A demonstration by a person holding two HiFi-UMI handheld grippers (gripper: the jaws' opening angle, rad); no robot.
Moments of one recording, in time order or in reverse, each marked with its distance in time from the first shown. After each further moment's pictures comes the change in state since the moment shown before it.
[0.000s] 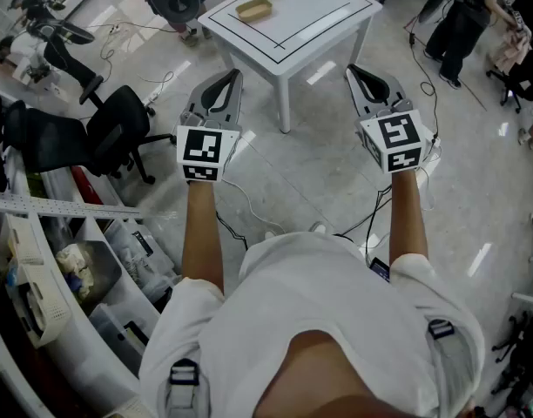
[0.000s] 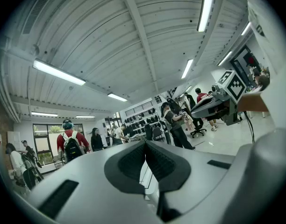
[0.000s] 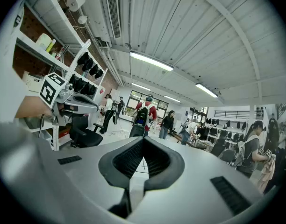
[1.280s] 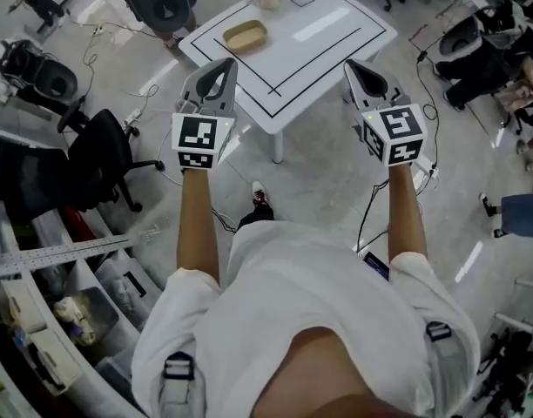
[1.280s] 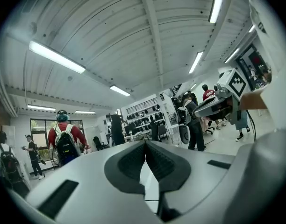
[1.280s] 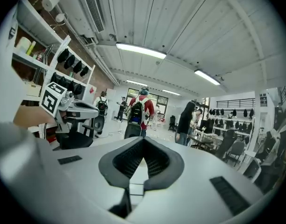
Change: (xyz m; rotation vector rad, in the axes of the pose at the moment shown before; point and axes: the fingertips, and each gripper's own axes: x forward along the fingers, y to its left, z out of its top) left arm 0.297 0.140 -0.079 -0.028 0.016 0.007; right arm 0.282 -0.168 -0.051 0.079 0.029 0.028
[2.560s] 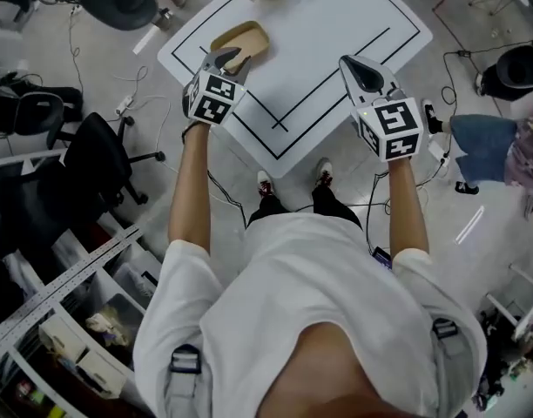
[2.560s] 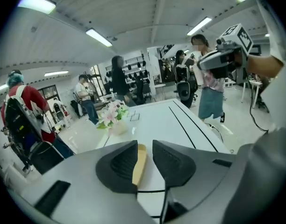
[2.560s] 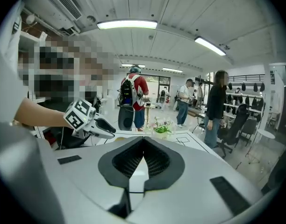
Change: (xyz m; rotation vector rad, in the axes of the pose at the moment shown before) left arm 0.304 0.071 -0.246 0.010 0.513 -0.293; right arm 0.262 -0.115 -0.099 0.118 0.207 0.098
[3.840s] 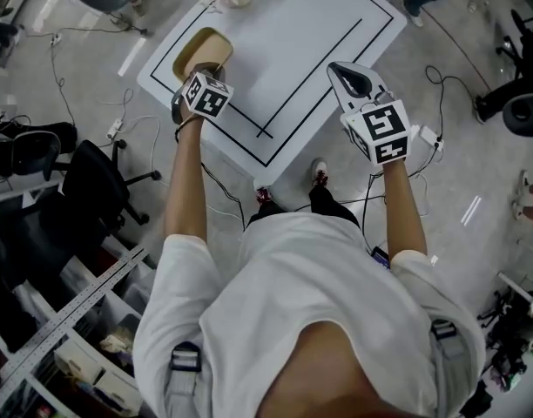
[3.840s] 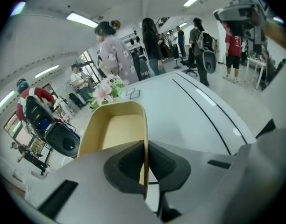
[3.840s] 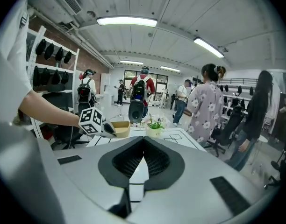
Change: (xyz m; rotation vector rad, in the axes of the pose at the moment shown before) left arm 0.068 0.003 -0.056 0.116 0.281 0.024; right arm -0.035 -0.021 -0.016 -0.025 0.033 -0.055
